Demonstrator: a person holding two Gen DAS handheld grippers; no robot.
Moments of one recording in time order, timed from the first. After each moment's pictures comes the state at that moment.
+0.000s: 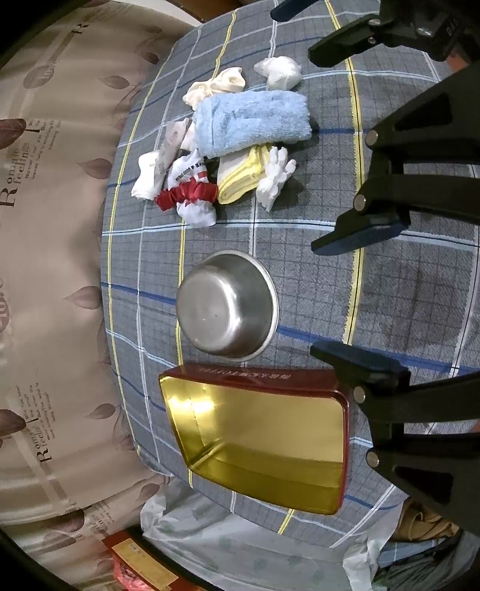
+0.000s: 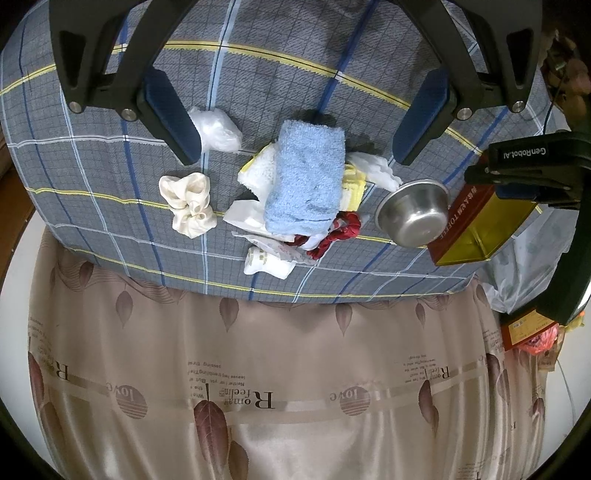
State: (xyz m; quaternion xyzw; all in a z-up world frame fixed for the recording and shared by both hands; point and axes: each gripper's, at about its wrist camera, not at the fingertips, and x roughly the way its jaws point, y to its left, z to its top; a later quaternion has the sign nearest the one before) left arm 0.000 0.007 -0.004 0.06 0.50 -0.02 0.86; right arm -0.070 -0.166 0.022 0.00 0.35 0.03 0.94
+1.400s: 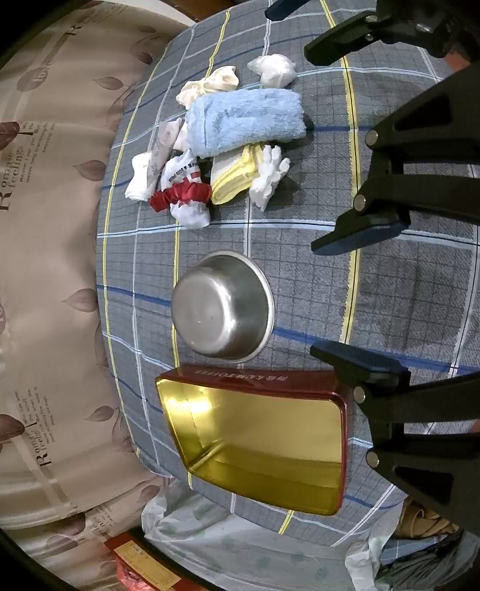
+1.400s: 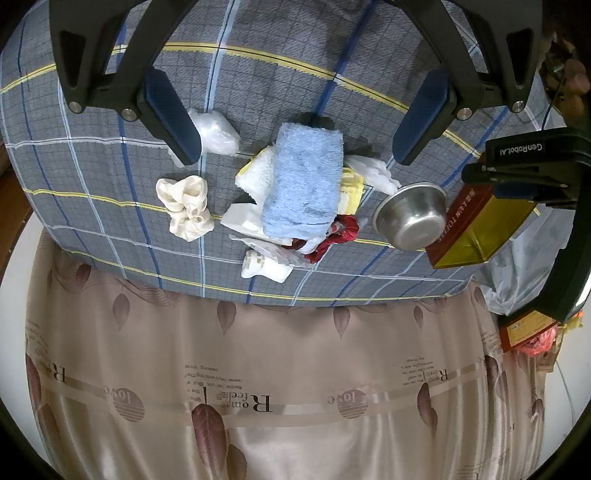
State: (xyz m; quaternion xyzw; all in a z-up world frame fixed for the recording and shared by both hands) left arm -0.002 0.004 -0.009 0.06 0.51 -0.02 0.86; right arm -0.070 -0.163 0.019 0.00 0.35 0.03 0.94
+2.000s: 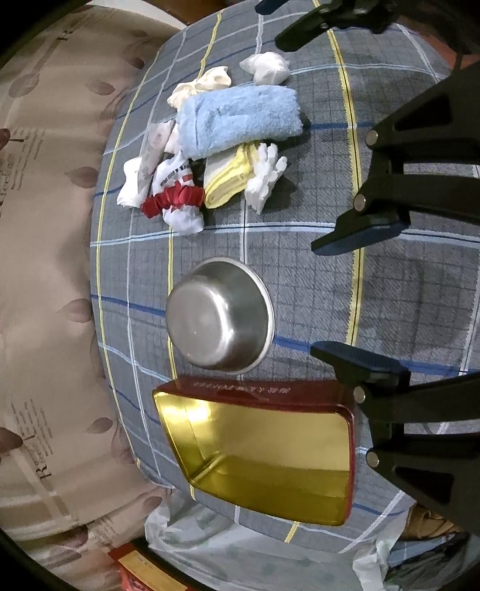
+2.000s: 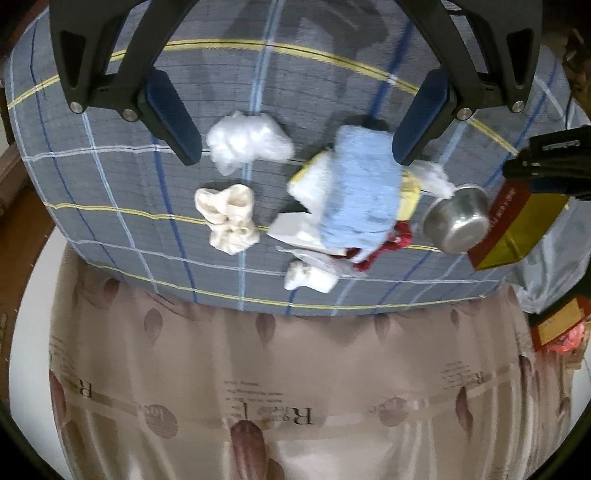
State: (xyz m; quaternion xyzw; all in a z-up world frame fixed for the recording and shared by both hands) left arm 0.006 0.002 -0.021 0.07 0.51 -0.04 0.85; right arm -0.060 -0.196 0.009 0.00 0.37 -0.03 0.93
